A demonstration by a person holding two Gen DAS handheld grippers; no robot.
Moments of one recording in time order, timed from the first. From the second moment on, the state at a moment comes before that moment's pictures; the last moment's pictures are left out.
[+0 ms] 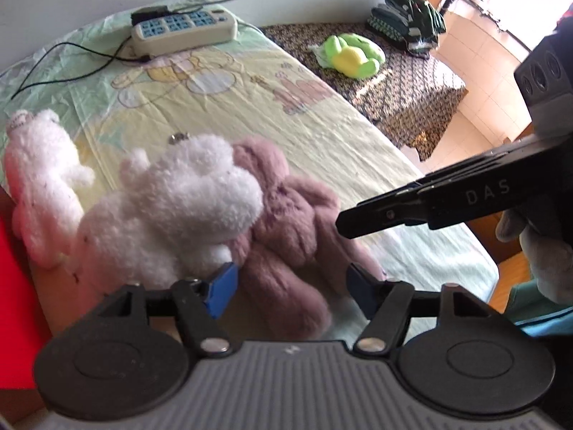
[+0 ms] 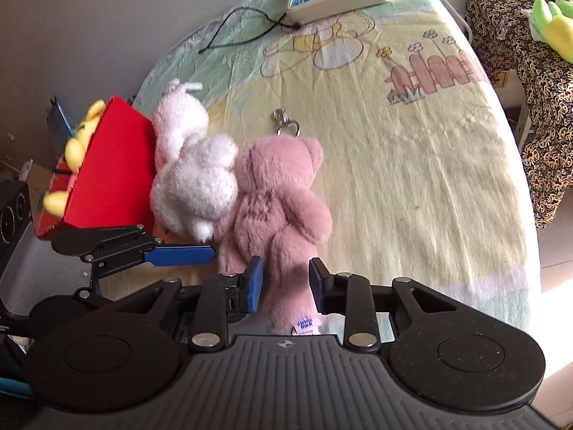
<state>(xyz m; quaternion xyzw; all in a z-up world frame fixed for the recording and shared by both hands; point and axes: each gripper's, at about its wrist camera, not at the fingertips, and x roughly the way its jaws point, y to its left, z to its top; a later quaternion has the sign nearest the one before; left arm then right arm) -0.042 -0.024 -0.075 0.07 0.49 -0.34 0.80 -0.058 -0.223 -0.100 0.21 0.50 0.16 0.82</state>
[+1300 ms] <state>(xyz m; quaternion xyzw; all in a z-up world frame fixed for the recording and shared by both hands) -0.013 -0.011 -0.104 -0.02 0.52 -0.33 0.79 -0.028 -0.207 -0.128 0.27 0.50 0.15 0.81</state>
